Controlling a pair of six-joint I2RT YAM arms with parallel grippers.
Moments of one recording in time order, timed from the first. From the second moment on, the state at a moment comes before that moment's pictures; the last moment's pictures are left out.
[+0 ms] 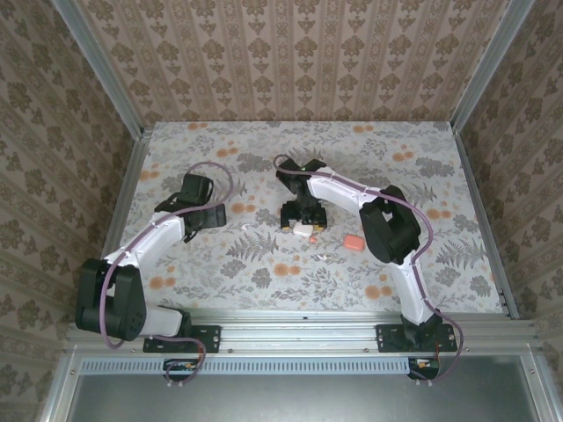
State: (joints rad) left arm -0.29 1.36 0.85 -0.54 -0.21 -0.29; right arm 0.64 2.19 1.77 -1.11 -0.07 0.67
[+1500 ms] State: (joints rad) left arm -0.28 1.17 0.67 -0.23 0.08 -0.25; right arm 0.68 1.77 1.30 -0.60 0.02 0.77
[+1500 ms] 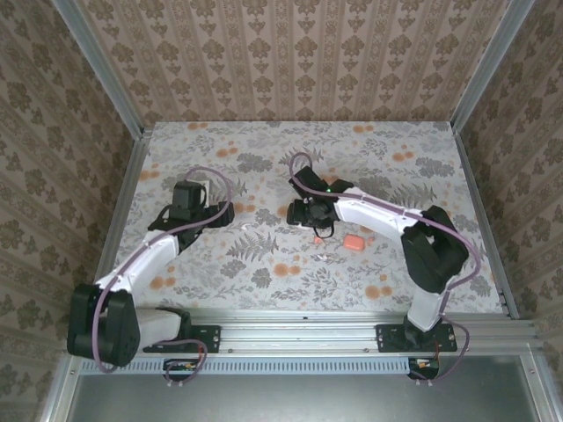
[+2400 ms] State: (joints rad) left arm -0.45 0.81 0.29 0.46 0.44 0.08; right arm 0.71 1.56 1.03 0.24 -0.24 0.82
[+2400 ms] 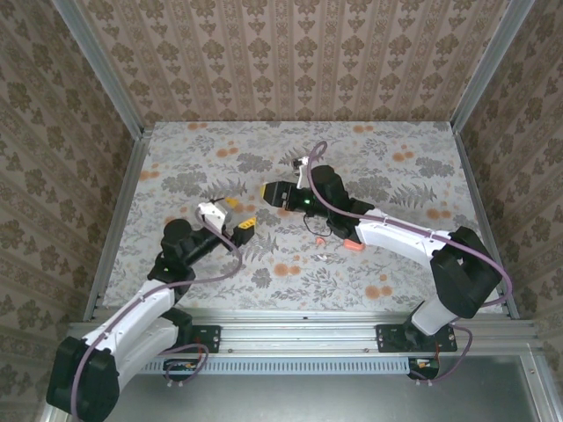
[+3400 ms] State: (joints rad) left arm -0.54 0.70 0.21 0.58 0.32 0.09; right arm 0.79 1.56 0.90 0.52 -0.38 0.89
